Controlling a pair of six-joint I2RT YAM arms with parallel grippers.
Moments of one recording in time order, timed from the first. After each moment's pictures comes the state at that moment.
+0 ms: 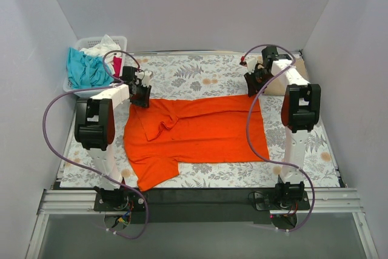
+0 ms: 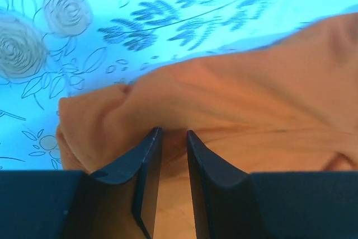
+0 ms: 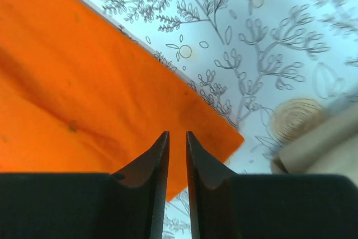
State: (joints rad) left arm -0.08 1.93 1.29 -0.40 0.23 0.19; right arm 0.08 2.22 1.89 -0.94 -0.44 -0.58
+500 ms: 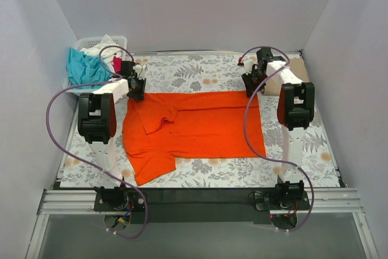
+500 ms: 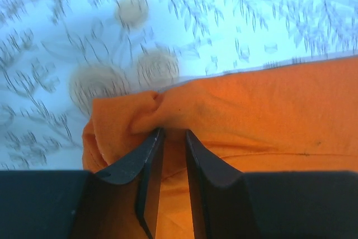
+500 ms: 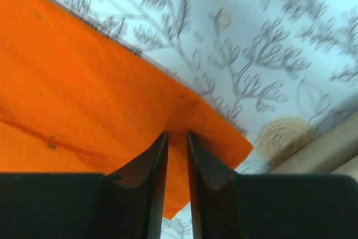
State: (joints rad) left arm -0.05 2.04 1.42 -0.37 0.09 0.11; right arm 0.10 2.30 1.89 -0.86 -0.32 -0.47
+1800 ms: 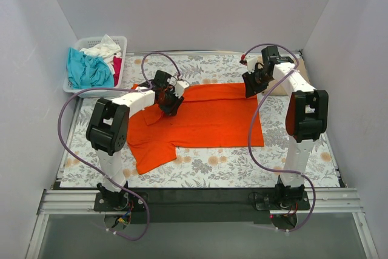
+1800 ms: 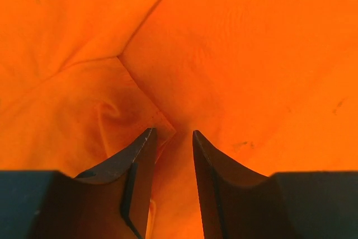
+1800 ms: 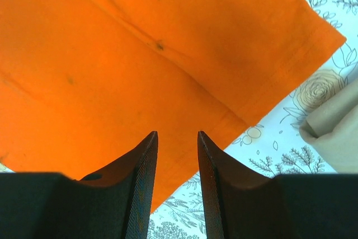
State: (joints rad) left arm -0.38 1.91 1.30 -0.43 0.28 0.38; right arm 0.12 2.03 1.70 -0.84 -0.42 -0.46
